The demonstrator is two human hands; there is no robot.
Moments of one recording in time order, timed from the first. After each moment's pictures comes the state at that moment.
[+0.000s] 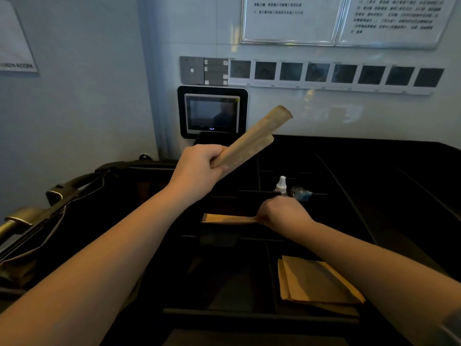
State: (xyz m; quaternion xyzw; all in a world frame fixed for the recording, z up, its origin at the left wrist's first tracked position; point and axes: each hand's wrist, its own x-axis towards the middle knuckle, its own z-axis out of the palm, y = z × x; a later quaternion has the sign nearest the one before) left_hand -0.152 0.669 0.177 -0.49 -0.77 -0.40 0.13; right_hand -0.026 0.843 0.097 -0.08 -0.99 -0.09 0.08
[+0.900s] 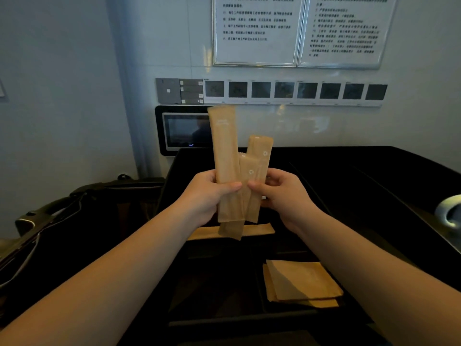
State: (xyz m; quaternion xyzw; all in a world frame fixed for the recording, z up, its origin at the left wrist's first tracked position) left_hand -0.109 0.695 0.172 -0.34 -0.58 -0.67 -0.31; right_hand 0.003 0.826 0.147 -0.14 -0.71 0.60 0.33
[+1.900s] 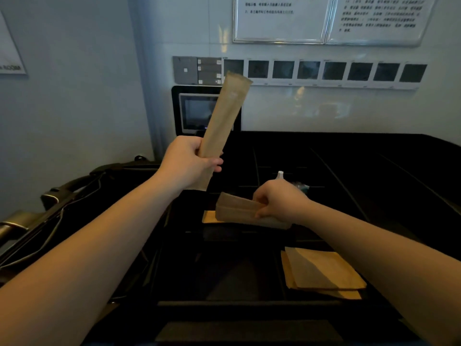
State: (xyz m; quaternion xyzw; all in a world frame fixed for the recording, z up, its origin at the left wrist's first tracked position) left_hand -0.158 0.652 0.187 -0.40 -0.73 -0.55 -0.08; right_hand -0.023 0.821 0.129 -0.13 -0.99 0.08 0.07
